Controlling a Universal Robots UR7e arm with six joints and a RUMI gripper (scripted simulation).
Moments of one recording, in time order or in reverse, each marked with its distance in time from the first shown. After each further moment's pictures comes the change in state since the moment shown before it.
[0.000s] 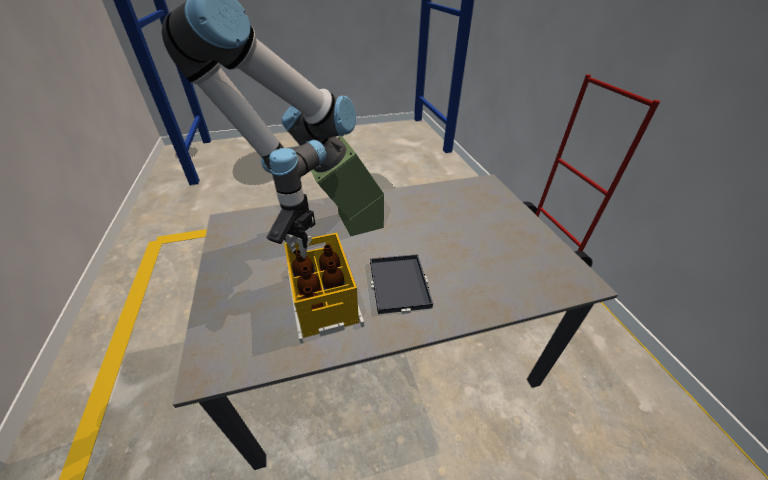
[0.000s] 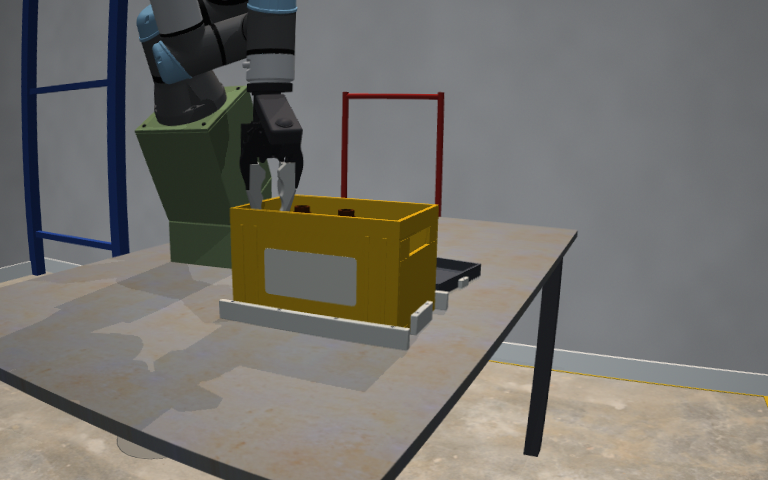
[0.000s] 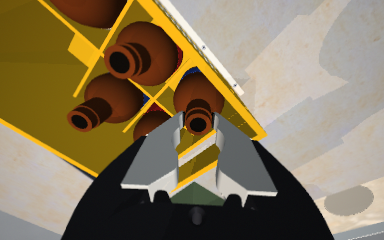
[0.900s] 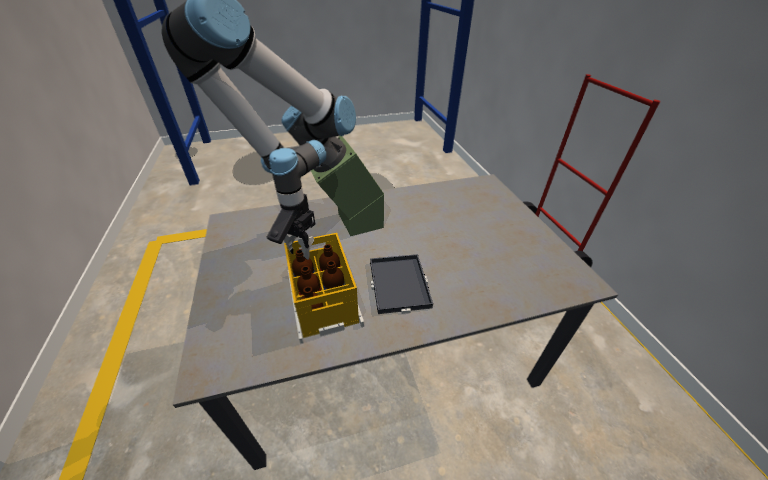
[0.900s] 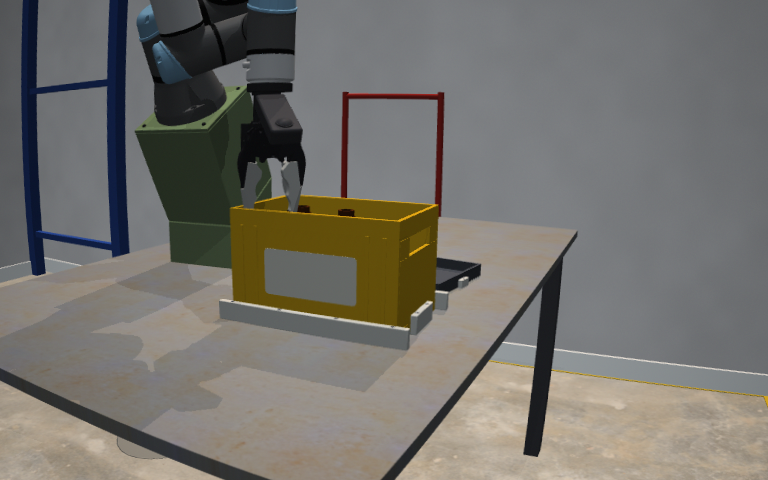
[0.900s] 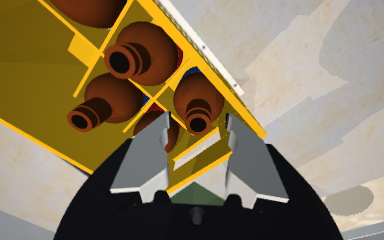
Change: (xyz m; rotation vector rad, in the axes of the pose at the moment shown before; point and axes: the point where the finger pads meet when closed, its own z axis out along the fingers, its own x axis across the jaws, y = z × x) arm 0.000 0.000 0.000 0.000 0.000 0.000
